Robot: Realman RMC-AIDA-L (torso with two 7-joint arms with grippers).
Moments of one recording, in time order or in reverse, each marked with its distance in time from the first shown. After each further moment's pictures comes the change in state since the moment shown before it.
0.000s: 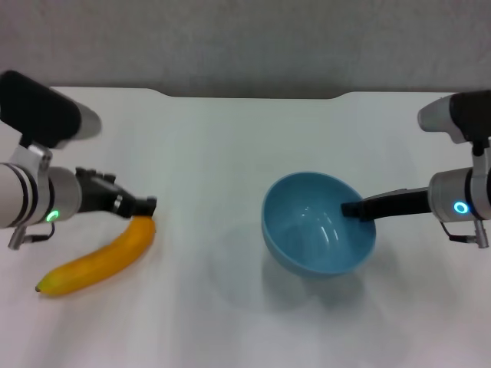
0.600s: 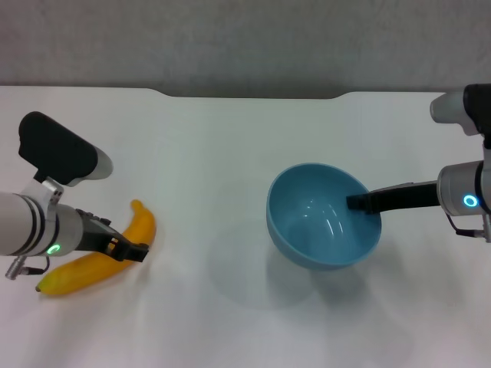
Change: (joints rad) left arm -0.053 -0.007 0.003 0.170 0.041 -0.033 0.034; right arm -0.006 0.000 -0.008 -0.045 0.025 -0.051 0.011
